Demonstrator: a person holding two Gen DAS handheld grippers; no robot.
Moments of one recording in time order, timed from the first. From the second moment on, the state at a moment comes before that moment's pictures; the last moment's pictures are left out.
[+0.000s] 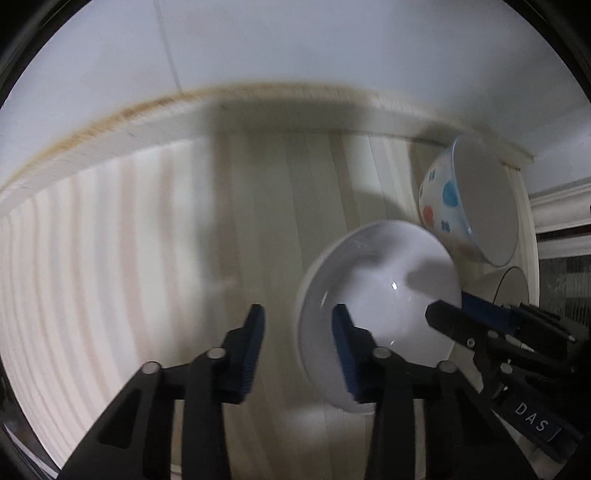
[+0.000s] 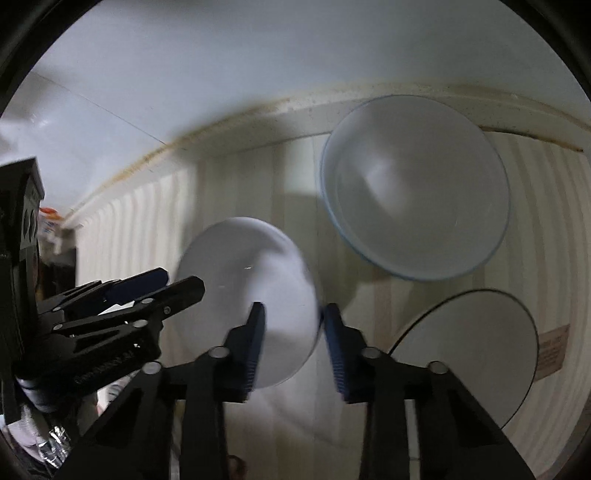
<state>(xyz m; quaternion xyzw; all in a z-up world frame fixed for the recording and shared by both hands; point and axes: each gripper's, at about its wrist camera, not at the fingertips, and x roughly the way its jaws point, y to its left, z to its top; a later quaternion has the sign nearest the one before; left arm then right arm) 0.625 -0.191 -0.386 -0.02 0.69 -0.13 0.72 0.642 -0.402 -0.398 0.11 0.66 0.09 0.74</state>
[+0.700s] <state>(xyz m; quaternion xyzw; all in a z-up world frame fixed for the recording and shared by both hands) 0.544 -0.175 -0.325 -0.01 0.66 -0.15 0.73 0.603 -0.380 -0.377 0.09 0.66 0.10 0.74</state>
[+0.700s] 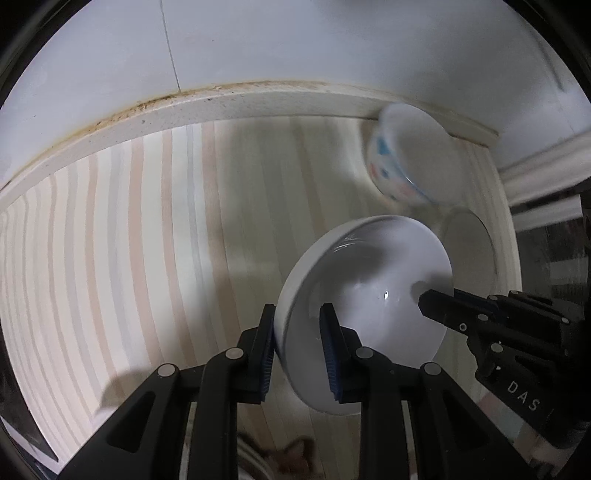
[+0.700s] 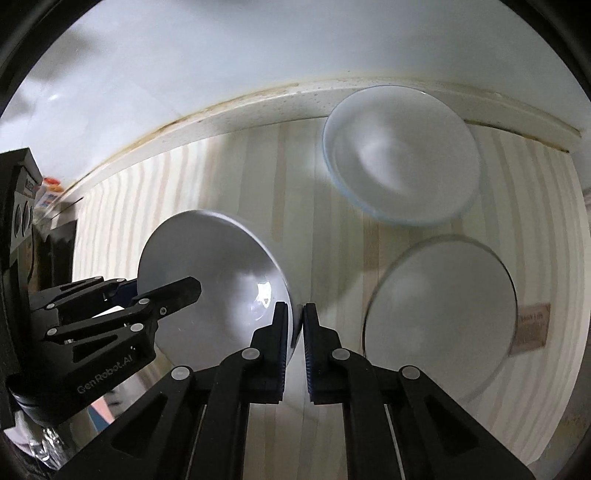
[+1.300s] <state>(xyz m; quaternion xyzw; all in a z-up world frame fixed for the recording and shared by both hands) 0.441 -0.212 -0.356 0.00 0.71 -0.19 0.68 0.460 -0.419 -0.385 0.13 0.69 0.09 0.71</state>
